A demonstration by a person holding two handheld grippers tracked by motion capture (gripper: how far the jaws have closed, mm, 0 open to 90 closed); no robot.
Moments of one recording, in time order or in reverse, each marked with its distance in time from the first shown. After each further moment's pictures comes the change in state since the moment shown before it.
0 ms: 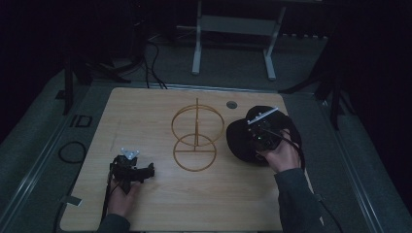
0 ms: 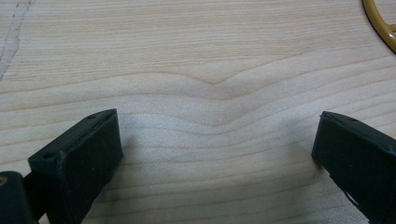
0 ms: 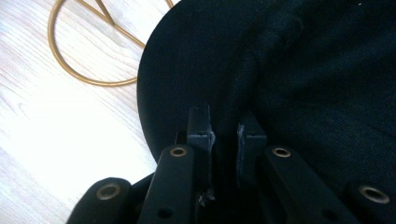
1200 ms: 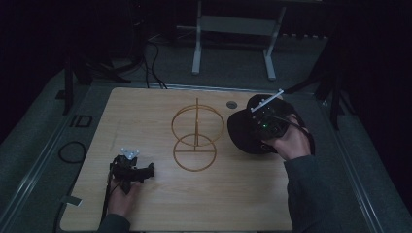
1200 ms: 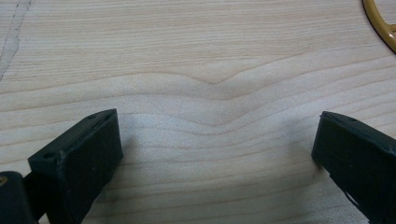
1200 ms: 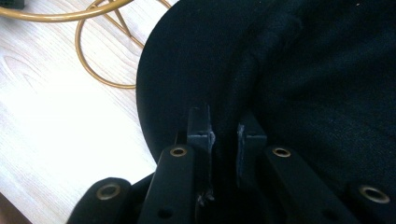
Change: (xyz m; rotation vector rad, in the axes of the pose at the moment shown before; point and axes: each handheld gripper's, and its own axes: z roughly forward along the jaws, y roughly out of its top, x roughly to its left) left arm 0.000 0.000 0.000 0.000 0.000 0.000; right arm -0.006 0.028 -0.044 0.021 0.024 -0.074
